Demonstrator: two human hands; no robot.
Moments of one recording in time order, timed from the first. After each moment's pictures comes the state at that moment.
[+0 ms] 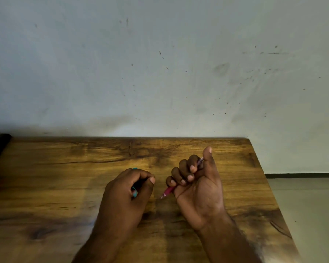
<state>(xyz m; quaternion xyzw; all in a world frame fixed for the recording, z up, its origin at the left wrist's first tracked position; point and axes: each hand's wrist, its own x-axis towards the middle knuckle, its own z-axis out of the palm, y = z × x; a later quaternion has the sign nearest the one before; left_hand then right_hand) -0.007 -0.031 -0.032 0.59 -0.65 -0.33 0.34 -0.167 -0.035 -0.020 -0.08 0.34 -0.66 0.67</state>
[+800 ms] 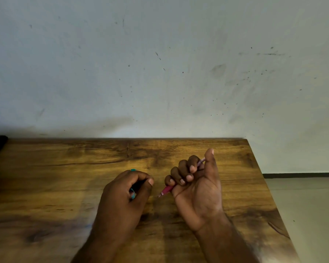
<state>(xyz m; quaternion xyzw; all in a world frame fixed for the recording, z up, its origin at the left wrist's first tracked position) -0.008 -0.030 -0.034 0.59 -0.66 -0.33 0.34 -0.168 -0.034 -0.023 -0.06 0.33 -0.67 0.66</state>
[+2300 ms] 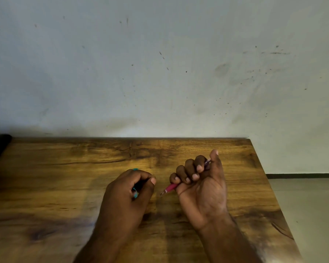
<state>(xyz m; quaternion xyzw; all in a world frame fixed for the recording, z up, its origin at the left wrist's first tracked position) -0.008 -0.029 -0.033 0.59 -0.65 -0.33 0.34 -0.169 -0.033 -0.022 -0.04 0.33 -0.69 0.64</state>
